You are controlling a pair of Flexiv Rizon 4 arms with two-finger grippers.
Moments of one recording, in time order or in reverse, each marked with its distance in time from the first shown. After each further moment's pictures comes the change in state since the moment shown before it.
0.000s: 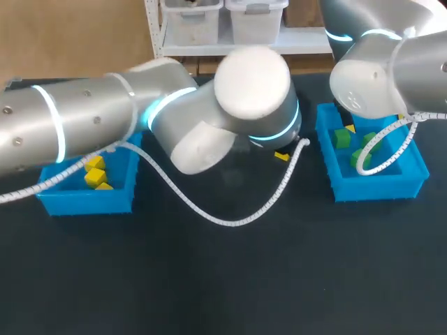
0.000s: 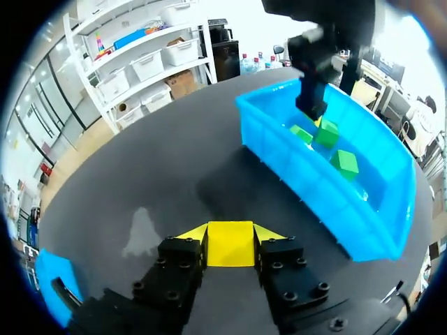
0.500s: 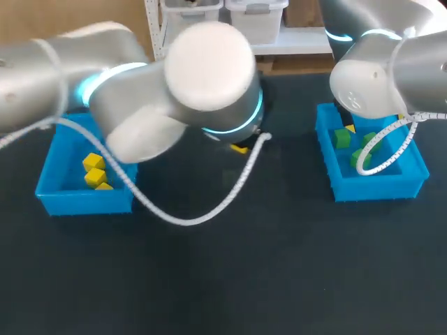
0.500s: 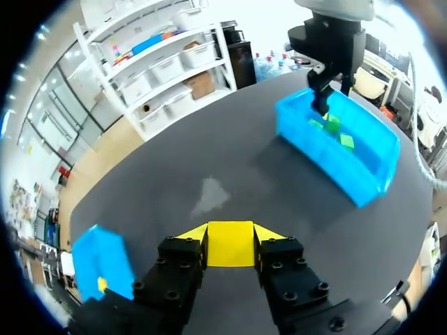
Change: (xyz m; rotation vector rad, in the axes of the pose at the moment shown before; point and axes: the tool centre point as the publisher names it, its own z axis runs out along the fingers) left arm 0.046 0.066 -0.096 -0.131 0.028 0.014; right arm 0.000 0.000 0.000 0.000 0.000 0.000
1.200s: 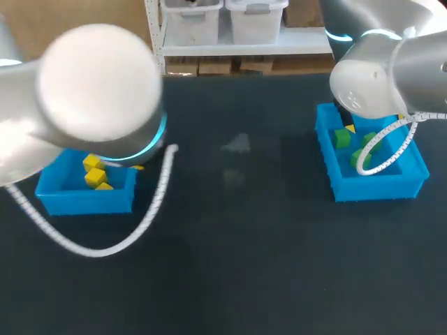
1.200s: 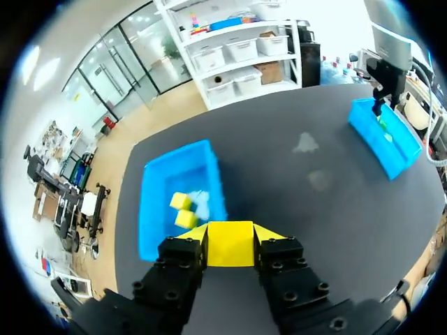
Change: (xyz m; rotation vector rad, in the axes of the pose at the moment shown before) left arm 0.126 0.118 -0.114 -0.238 0.085 -0.272; right arm 0.000 0.000 0.000 0.000 0.000 0.000
